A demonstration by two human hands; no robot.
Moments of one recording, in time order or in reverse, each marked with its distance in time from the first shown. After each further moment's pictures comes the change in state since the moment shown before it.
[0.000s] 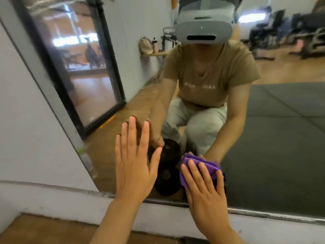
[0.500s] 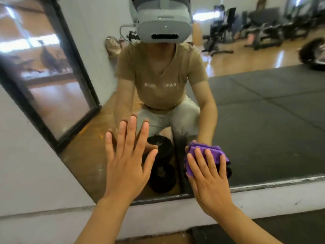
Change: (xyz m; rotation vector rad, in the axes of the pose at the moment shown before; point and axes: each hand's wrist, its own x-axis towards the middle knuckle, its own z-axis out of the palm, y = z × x) left_hand 0.004 -0.050 0.007 0.014 0.015 0.273; right_hand 0.004 -0.015 0.010 -0.118 0.064 0.092
